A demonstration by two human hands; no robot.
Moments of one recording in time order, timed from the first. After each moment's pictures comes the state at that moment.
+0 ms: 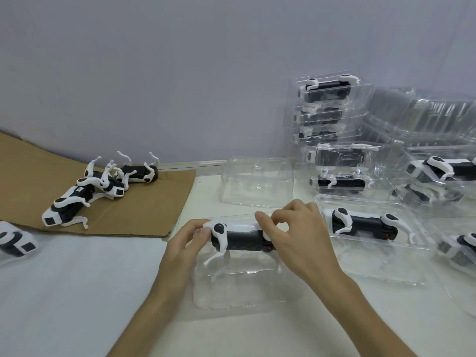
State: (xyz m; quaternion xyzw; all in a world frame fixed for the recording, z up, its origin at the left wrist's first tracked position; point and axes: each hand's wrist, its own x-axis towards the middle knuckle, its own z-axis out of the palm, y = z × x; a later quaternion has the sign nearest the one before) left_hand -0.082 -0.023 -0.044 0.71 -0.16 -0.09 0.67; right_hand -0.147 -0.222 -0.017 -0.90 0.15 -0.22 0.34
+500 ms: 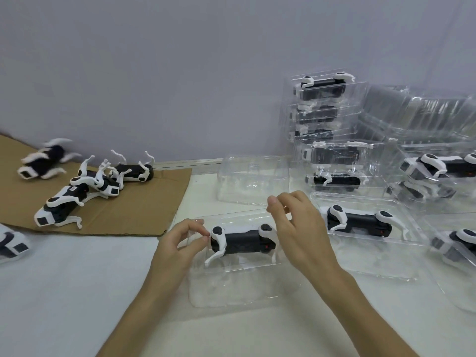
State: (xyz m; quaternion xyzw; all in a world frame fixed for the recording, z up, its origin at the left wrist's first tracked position) left_hand -0.074 -0.017 -0.044 0.76 -0.14 -0.07 0.63; right_hand -0.147 -0.230 -0.017 -0.86 0.13 -0.26 0.41
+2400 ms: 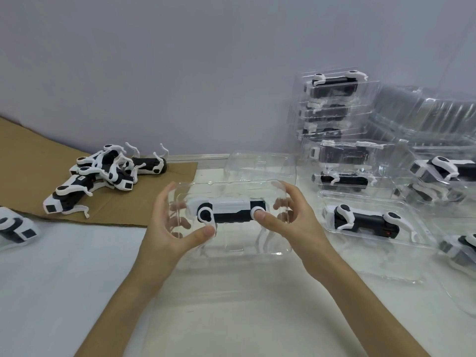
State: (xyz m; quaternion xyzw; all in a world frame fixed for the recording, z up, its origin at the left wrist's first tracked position) left_hand -0.074 -0.001 -0.027 0.73 -0.17 0.00 0.66; right_hand -0.143 -0.229 -0.021 -0.72 0.09 -0.15 0.67
